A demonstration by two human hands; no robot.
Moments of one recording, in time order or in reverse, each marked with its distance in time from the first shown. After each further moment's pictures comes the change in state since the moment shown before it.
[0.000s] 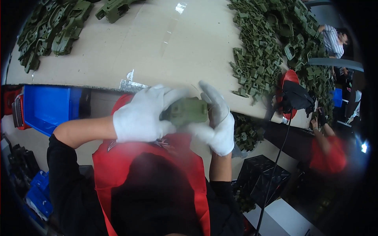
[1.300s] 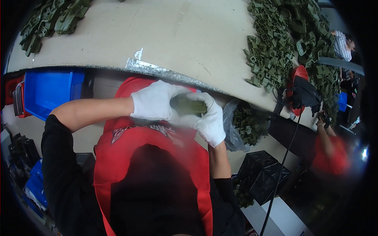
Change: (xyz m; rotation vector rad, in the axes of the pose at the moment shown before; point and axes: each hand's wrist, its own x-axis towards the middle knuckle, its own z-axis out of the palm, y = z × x) left_hand 0.012 -0.052 0.040 -0.391 -0.197 -0.036; right_hand -0.032 0.025 0.038 0.374 -0.132 0.600
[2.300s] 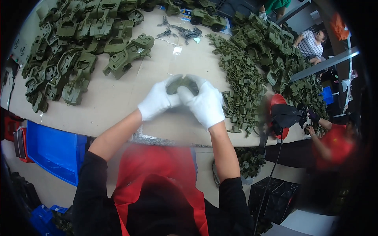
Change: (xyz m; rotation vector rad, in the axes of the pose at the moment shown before) left_hand 0.090 0.028 -0.114 -0.381 0.428 0.366; right_hand 0.117 -0.155 -0.002 -0.873 0.462 -0.557
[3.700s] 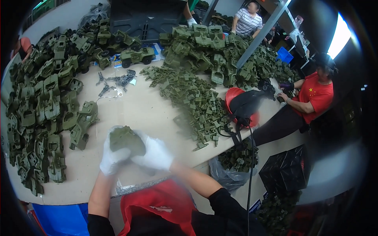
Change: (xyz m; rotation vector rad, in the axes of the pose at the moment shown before) left_hand 0.006 -0.015 -0.029 -0.143 -0.059 0.107; right_hand -0.016 0.022 0.013 0.323 -0.277 0.166
